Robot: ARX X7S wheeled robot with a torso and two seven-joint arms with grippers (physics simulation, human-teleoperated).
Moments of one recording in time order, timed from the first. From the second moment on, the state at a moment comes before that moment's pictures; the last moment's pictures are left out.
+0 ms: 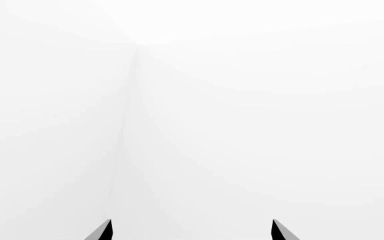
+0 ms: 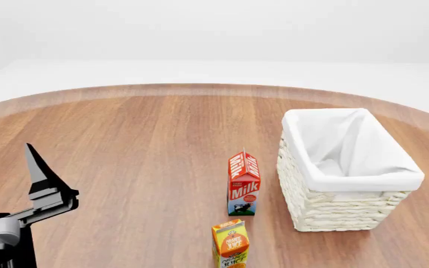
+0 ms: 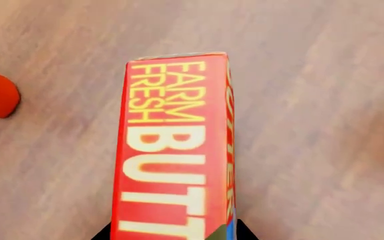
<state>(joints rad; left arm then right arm) 0.11 -0.47 0.03 0.48 -0.26 0.24 -0.60 0.46 0.17 -1.22 -0.30 1.50 0.74 1.15</state>
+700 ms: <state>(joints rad) 0.12 -0.48 0.02 0.50 -0.27 0.24 -0.61 0.98 0.29 -1.15 -0.80 1.66 0.42 1.55</state>
